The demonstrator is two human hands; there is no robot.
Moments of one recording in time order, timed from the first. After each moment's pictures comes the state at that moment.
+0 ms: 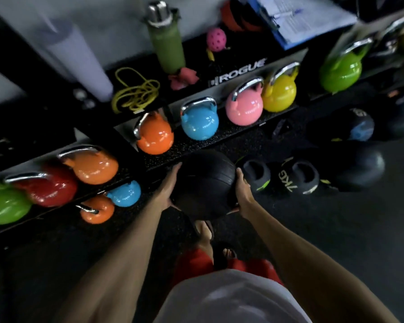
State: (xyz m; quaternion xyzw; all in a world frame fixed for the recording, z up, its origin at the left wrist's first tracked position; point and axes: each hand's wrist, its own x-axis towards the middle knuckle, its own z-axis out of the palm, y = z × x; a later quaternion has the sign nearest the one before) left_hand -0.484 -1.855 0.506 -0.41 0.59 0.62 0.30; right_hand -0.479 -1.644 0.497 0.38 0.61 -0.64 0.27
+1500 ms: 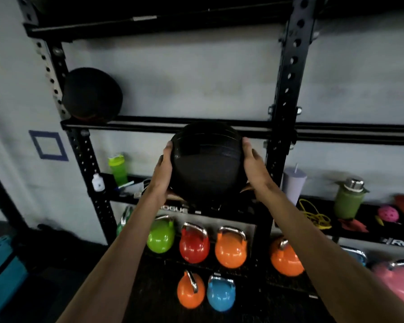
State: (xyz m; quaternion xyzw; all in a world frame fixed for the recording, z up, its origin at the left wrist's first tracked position) left_hand -0.187 -2.270 0.889 -0.28 0.59 0.70 -0.28; right_hand -0.320 -2.088 0.908 -0.25 0.72 -0.64 0.11
